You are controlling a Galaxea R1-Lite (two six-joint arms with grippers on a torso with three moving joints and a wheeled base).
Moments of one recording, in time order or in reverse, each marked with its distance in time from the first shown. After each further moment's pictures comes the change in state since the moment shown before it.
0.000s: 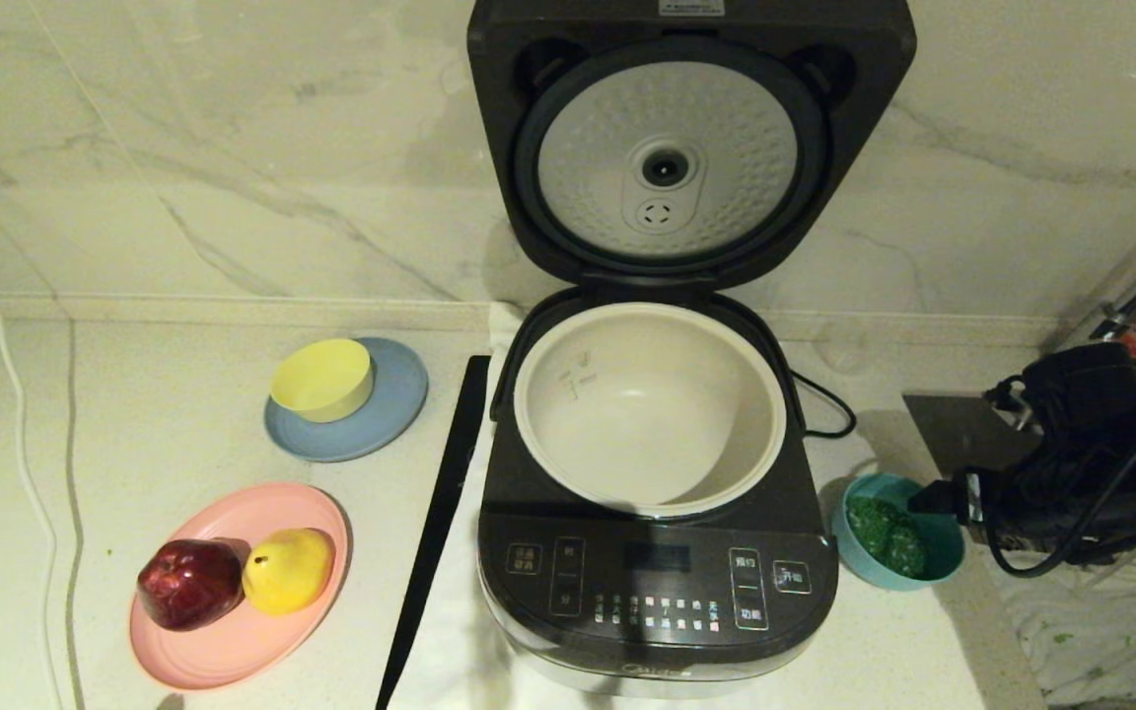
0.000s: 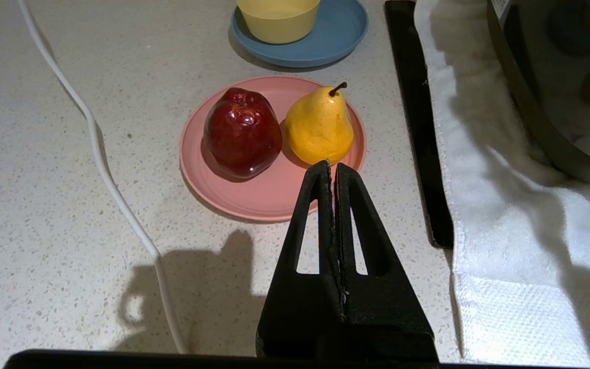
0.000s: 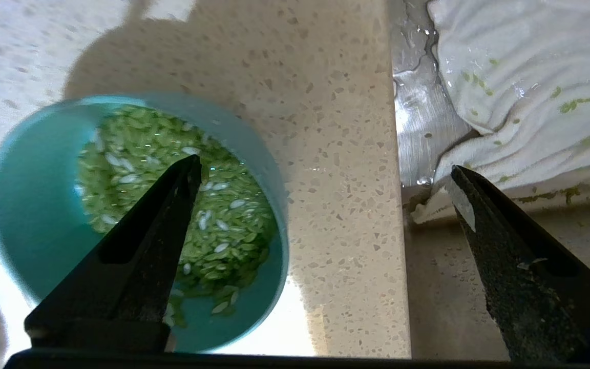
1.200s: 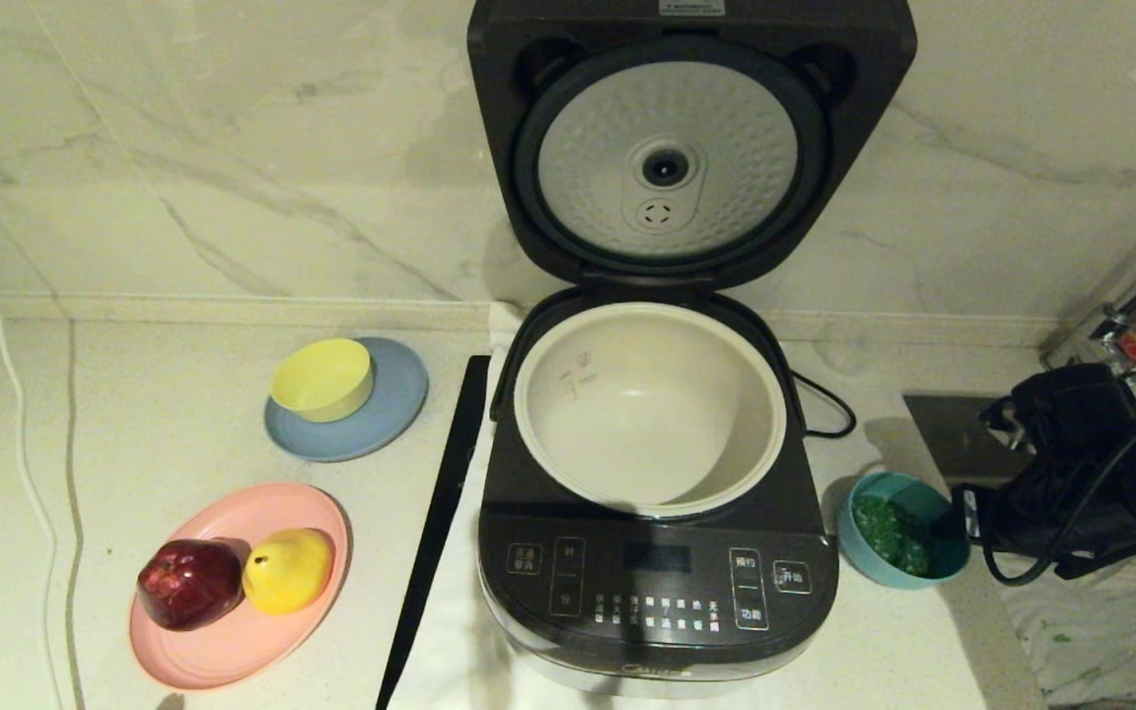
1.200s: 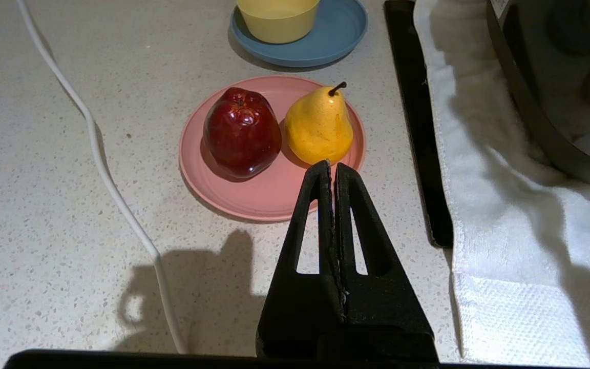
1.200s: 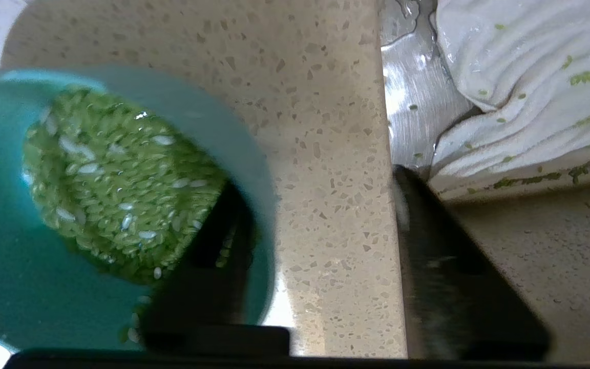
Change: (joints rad) left arm 0.000 0.000 0.000 0.000 0.000 0.000; right arm -0.026 0.056 0.010 0.000 0.006 0.001
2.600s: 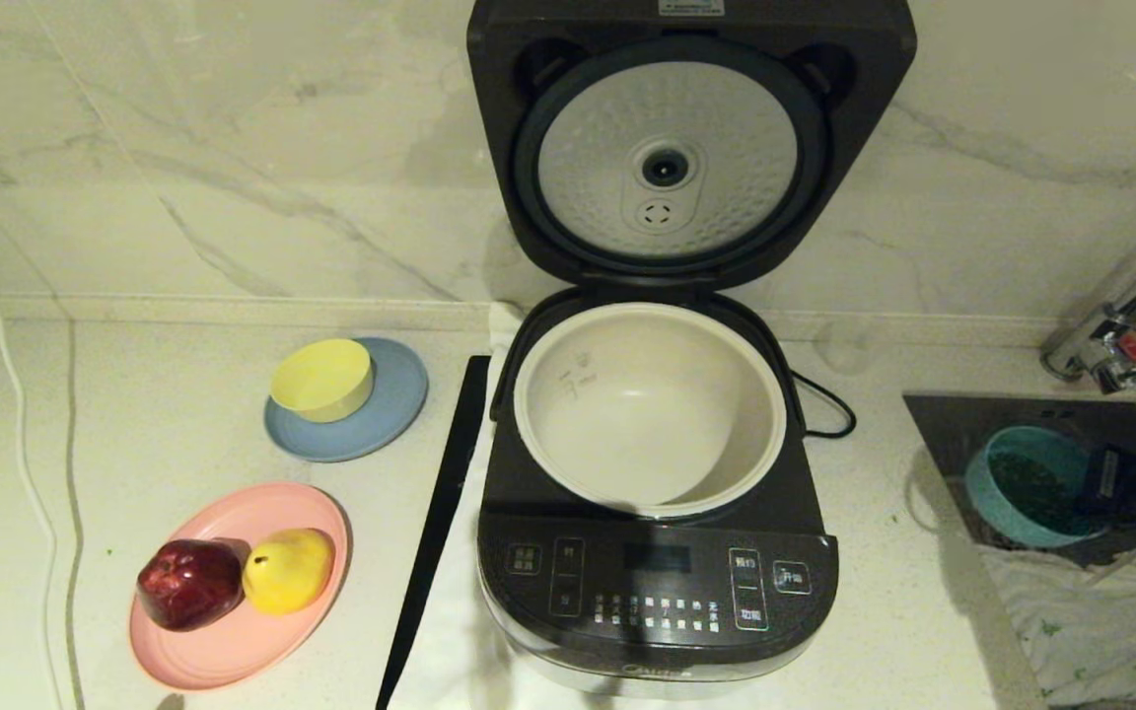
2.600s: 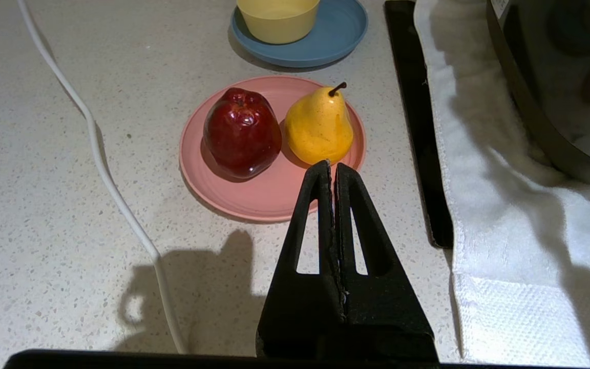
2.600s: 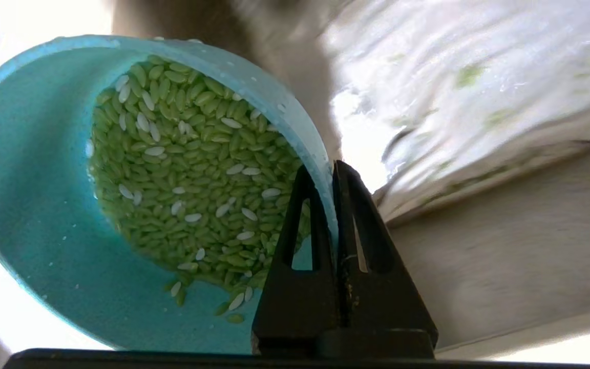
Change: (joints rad) left arm 0.000 0.000 0.000 0.001 0.000 0.000; right arm -0.327 -0.097 -0.070 0.069 0.163 0.033
